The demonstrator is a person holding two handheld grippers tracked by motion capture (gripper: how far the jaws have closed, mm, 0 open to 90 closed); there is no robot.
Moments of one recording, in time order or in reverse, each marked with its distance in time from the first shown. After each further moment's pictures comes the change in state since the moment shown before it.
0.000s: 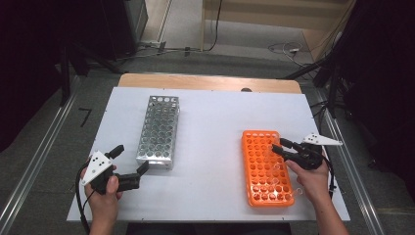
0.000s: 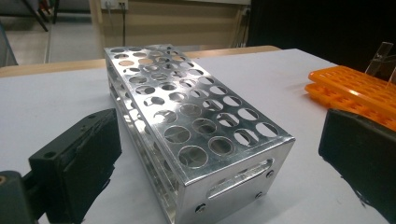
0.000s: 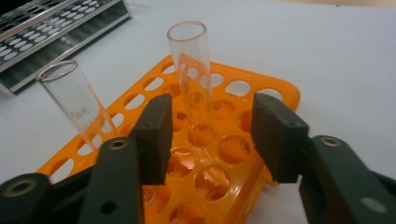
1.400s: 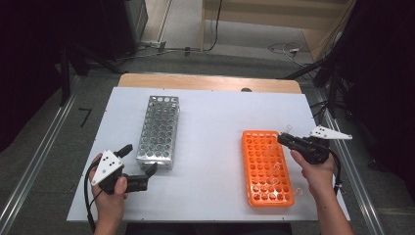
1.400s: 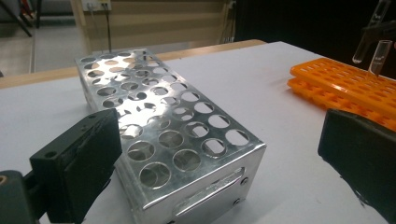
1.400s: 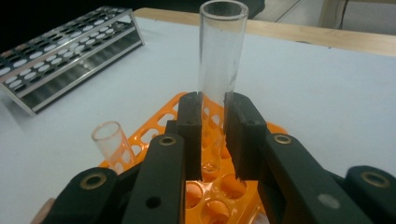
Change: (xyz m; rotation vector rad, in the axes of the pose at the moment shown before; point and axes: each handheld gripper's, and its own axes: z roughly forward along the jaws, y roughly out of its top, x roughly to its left) left arm -0.022 0.012 0.009 0.024 -0.056 0.064; right arm 0.006 0.029 -0.022 -0.056 0.002 -0.026
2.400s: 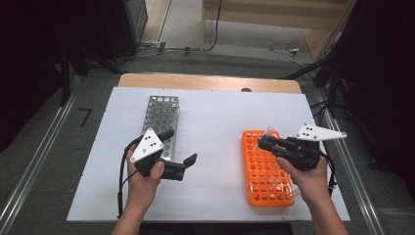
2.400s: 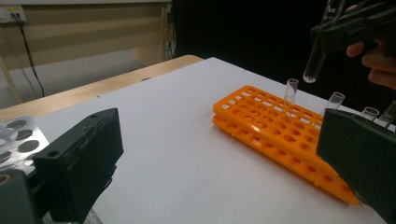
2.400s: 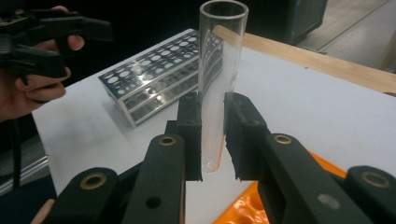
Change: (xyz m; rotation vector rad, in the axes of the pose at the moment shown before) left arm -0.059 0.067 0.056 0.018 -0.229 0.046; right arm 0.099 0.050 -0.012 0.007 0.184 -0.120
